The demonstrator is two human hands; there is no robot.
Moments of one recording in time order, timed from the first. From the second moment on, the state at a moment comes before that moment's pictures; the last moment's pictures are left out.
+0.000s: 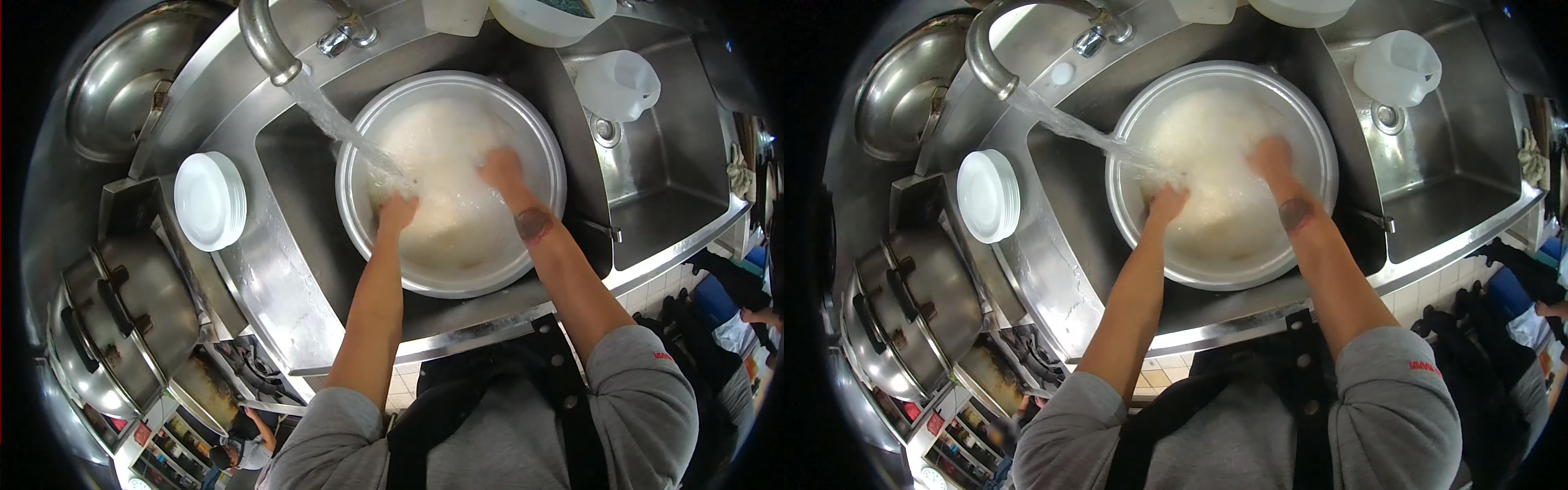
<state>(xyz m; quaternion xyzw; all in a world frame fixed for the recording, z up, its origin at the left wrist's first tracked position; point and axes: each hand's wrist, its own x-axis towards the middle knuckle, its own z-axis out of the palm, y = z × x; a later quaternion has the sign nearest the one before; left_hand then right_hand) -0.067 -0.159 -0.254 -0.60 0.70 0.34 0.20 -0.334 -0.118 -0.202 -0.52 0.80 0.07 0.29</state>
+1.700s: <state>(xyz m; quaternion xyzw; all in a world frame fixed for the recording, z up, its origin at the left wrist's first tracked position) -0.158 -0.098 -0.181 -0.74 0.10 0.62 -0.24 -0.297 -0.113 -0.199 -0.48 0.60 -0.21 0.61</state>
